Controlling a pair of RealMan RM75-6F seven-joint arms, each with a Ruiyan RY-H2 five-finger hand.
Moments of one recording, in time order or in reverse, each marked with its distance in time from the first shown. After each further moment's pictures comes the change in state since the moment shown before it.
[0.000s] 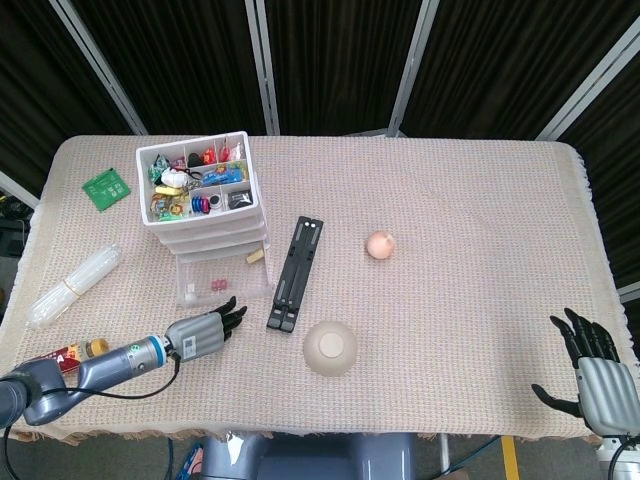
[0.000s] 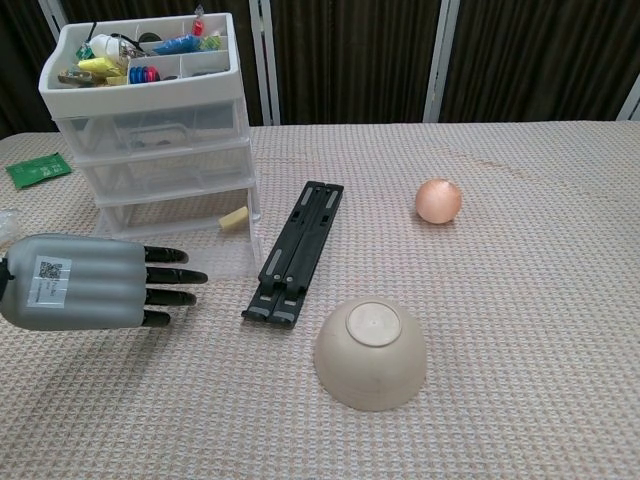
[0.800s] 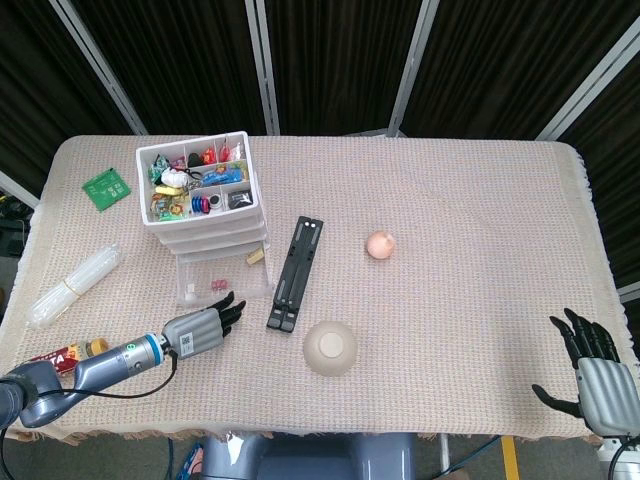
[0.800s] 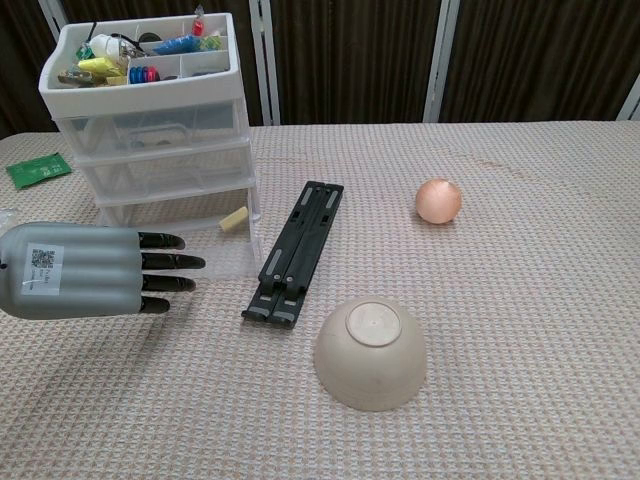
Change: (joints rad) left arm 0.010 0.010 0.009 0.003 -0.022 0.061 -0.007; right arm 0.000 0.000 -0.002 0.007 -0.008 0.002 -0.003
